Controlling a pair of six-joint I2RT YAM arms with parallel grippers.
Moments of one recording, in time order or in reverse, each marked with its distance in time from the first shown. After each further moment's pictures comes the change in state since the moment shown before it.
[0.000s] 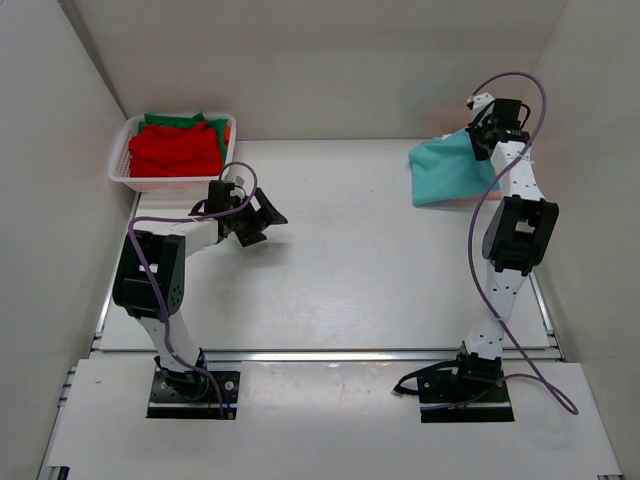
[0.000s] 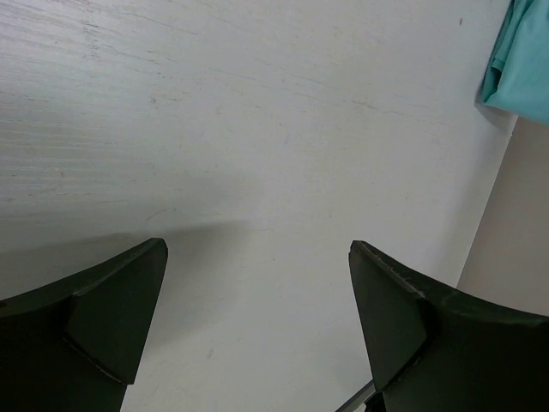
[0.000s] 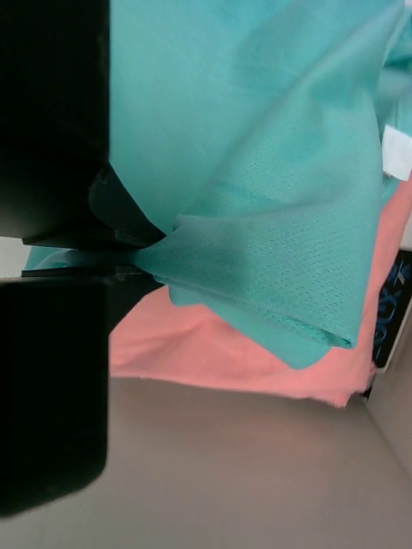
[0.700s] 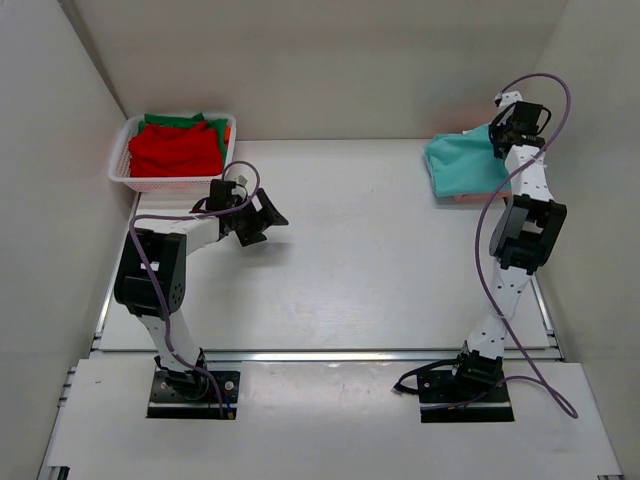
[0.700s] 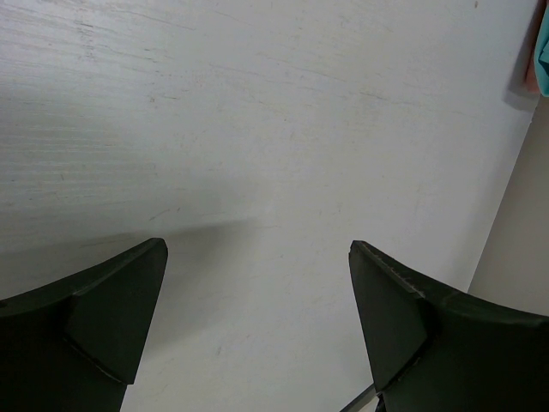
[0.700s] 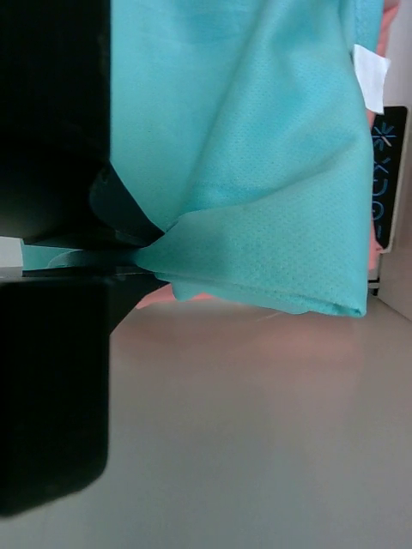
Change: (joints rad) left arm -0.007 0.016 0.032 -0.051 0.005 0.053; right arm -0.103 0.065 0.032 0.134 0.077 0.063
